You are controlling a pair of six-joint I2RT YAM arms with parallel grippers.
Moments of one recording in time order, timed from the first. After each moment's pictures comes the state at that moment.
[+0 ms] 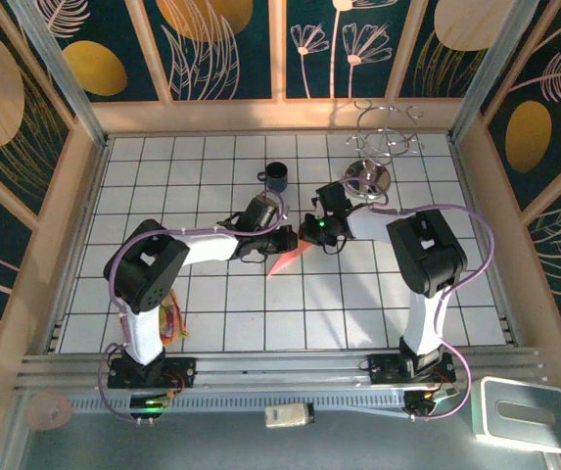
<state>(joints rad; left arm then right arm) -0.69 1.92 1.04 0.06 0.34 -0.73 0.49 1.91 1.07 -0.19 -0.37 0.65</state>
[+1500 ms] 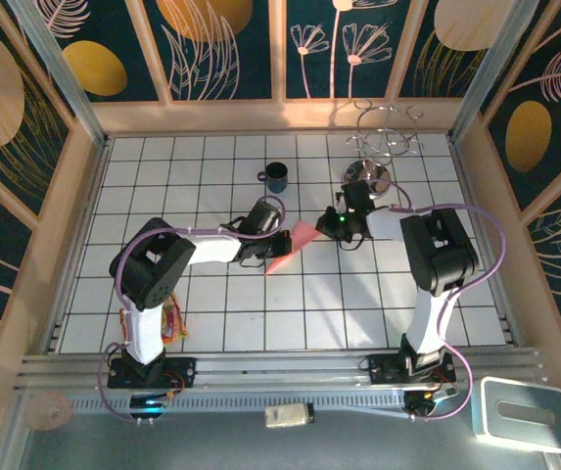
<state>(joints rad) -0.70 1.95 1.03 0.02 0.21 -0.71 0.34 1.88 0.98 -0.06 -0.40 0.70</state>
